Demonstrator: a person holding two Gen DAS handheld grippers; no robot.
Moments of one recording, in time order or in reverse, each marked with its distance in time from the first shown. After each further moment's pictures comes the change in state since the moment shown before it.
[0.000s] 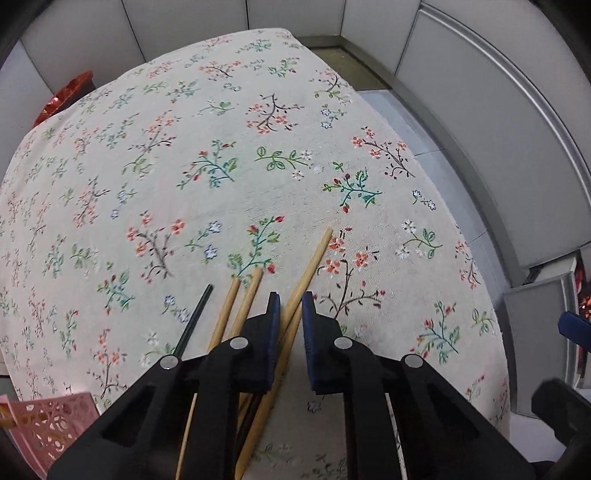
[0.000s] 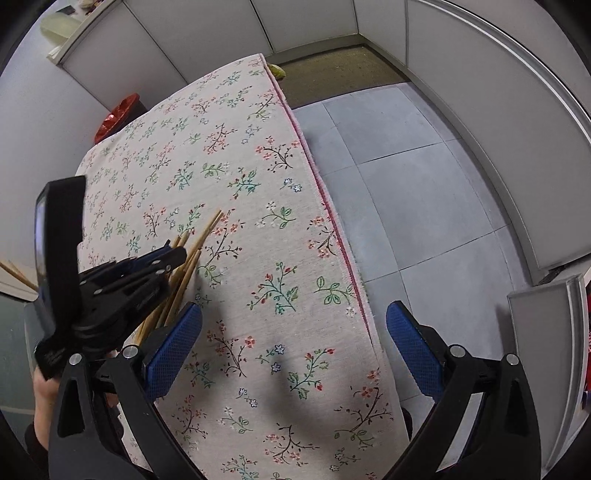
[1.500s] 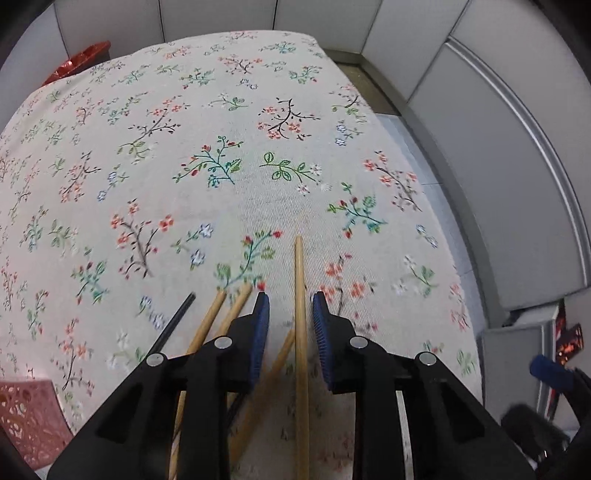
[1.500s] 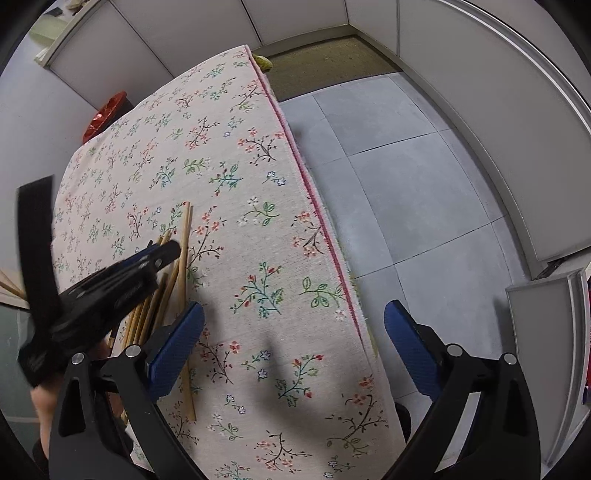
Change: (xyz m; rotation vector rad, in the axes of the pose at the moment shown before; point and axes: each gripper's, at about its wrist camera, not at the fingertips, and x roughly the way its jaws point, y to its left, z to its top) left arm 0.014 0.009 0.008 -0.163 -0.047 -0.076; right arm 0.014 -0.010 0.003 0.023 0.023 -0.025
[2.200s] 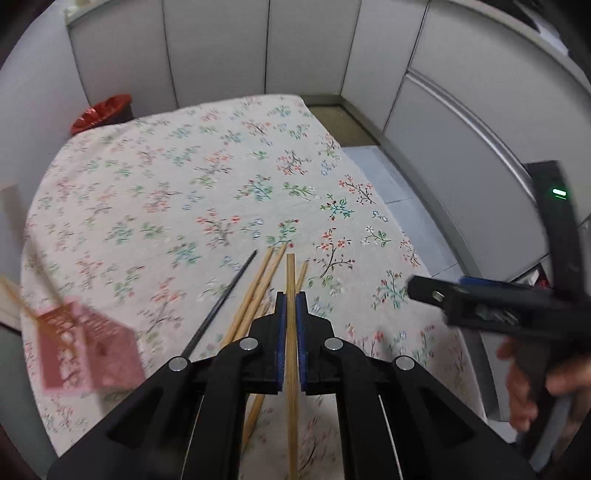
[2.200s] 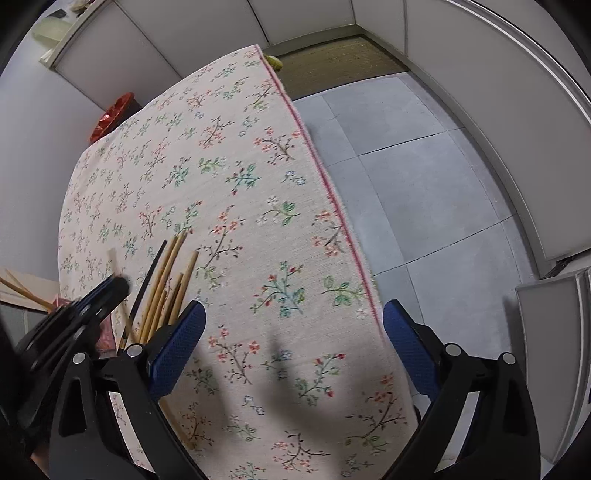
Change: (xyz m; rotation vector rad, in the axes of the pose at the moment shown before) left arm -0.153 0.021 -0.090 0.105 -0.207 0.016; right arm 0.001 0.018 -0.004 -0.009 0.001 0.035
